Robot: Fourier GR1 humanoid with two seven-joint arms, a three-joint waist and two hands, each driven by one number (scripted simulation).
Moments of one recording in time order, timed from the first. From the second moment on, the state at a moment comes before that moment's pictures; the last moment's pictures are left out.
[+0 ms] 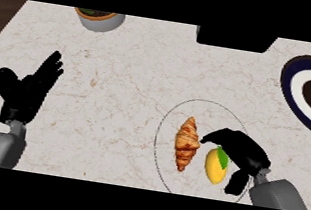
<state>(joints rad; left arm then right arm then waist) -0.17 0.26 0.02 -1.40 0.09 0.05 0.16 -0.17 -0.30 0.31 -1.31 0.92 0.36 -0.22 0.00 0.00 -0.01</state>
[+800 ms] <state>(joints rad) -0.17 0.23 0.04 -1.41 0.07 0.04 0.17 -0.21 -0.22 0.19 -1.33 0.91 0.28 -0.21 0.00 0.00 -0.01</state>
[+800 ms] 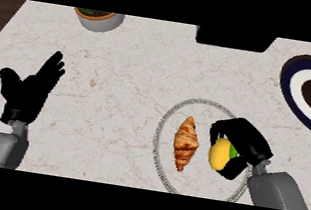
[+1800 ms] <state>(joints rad) -0.16 0.25 0.06 -1.42 0.07 0.01 0.18 -0.58 -0.28 -0.39 -1.32 0.82 -0.12 0.17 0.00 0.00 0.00</state>
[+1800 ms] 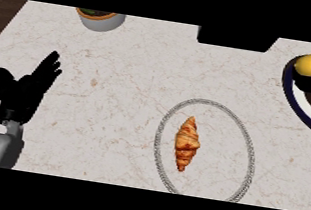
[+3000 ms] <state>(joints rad) -0.19 0.22 0.06 -1.40 0.05 -0.01 0.16 -0.70 -0.69 -0.64 -0.39 0.65 -0.11 -0.23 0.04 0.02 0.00</state>
